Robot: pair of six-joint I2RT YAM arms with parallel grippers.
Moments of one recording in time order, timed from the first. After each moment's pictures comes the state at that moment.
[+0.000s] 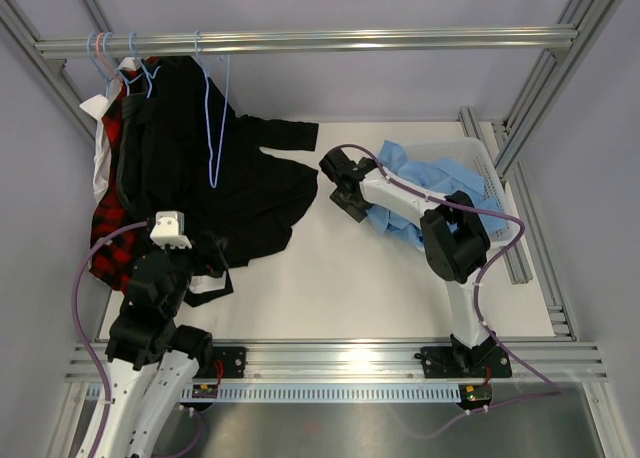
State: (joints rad) left arm -0.27 0.29 0.61 -0.57 -0.16 -0.21; right arm 0.66 2.08 1.66 -0.78 0.57 -0.22
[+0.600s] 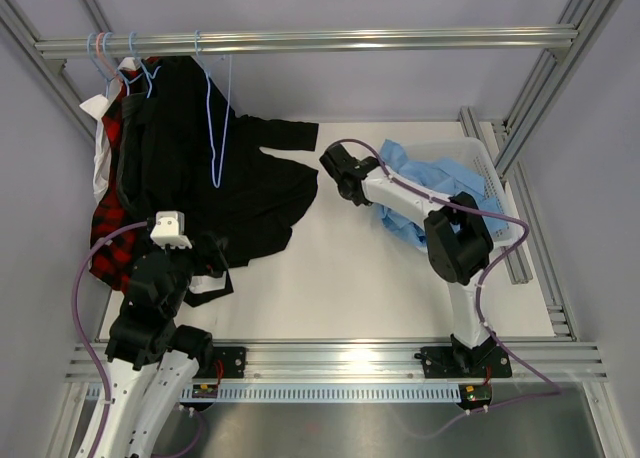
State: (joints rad) left arm -0.28 0.29 0.61 -0.57 -0.16 -0.21; right arm 0.66 2.08 1.67 -0.75 0.70 -0.25
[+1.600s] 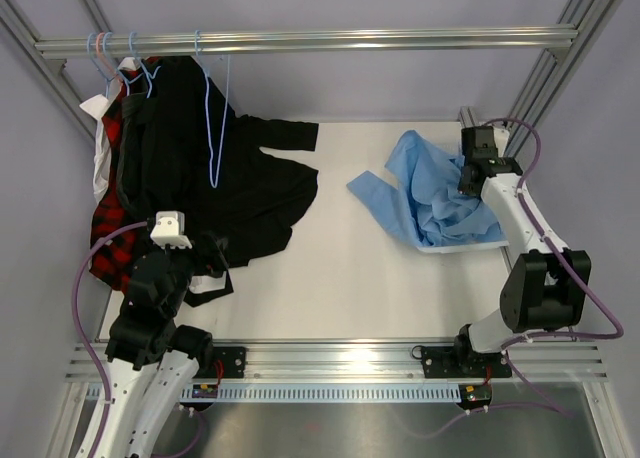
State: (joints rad) left arm -0.28 0.29 0.61 -0.57 -0.16 -0.21; right arm 0.07 1.52 1.31 -0.69 0.48 0.28
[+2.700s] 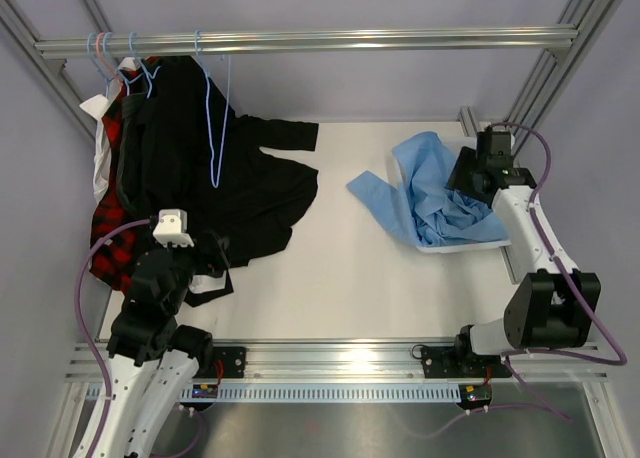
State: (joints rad) left arm -0.28 0.32 0.61 -0.57 -0.16 -0.22; right arm -0.03 1.44 1.21 -0.60 0.13 0.35
